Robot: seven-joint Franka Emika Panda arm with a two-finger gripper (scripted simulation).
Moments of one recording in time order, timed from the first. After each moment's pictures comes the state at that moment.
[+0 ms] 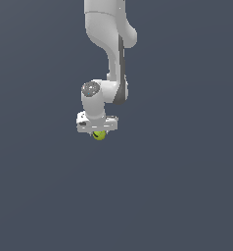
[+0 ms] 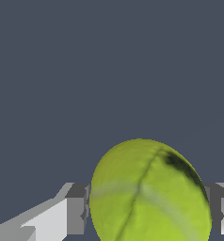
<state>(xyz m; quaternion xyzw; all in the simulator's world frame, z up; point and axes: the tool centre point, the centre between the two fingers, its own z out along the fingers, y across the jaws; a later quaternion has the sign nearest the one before) -0.093 -0.095 0.042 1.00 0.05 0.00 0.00</state>
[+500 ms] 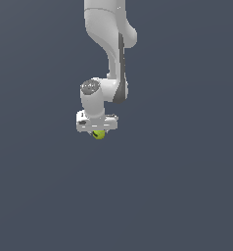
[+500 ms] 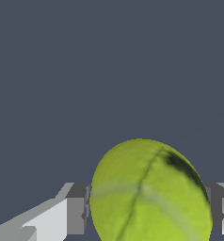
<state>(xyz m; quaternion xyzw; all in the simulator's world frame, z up) -0.093 -0.096 0.051 1.00 0.05 0.00 0.00</state>
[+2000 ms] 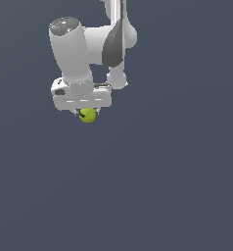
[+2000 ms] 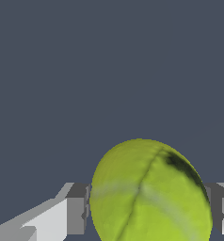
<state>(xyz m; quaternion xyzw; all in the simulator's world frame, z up) -0.056 -0.118 0.237 1.00 0.05 0.00 0.00</state>
